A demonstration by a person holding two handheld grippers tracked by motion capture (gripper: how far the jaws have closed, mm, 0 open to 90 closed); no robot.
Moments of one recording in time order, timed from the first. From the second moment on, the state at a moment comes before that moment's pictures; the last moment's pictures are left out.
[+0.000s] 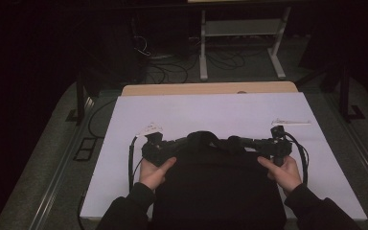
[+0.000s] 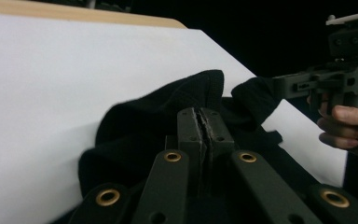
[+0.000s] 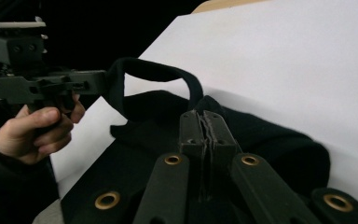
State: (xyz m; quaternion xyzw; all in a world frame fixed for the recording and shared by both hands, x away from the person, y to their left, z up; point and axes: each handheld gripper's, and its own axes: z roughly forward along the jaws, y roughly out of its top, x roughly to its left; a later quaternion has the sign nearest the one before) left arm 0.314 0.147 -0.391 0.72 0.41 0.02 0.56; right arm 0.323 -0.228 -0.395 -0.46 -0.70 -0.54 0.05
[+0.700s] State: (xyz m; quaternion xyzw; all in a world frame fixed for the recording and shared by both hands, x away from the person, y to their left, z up) left arm 0.285 0.157 -0.407 0.74 0.40 -0.02 0.54; right arm 0.293 -0.233 -0.409 -0.45 -0.72 -0.52 0.10
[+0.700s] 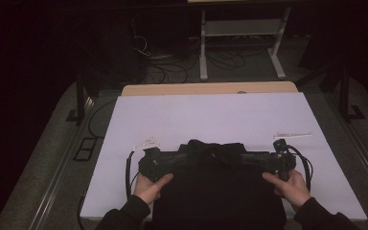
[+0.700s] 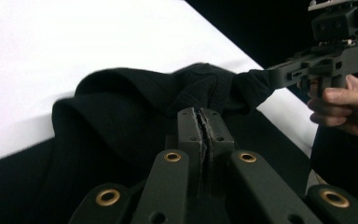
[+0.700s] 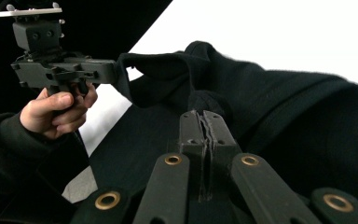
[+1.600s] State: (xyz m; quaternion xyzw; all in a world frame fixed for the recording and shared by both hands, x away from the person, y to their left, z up) left arm 0.263 0.158 -0.418 0.79 0.36 -0.08 0.49; right arm 0.271 -0.224 -0.421 -0.42 -0.77 -0.46 0.14
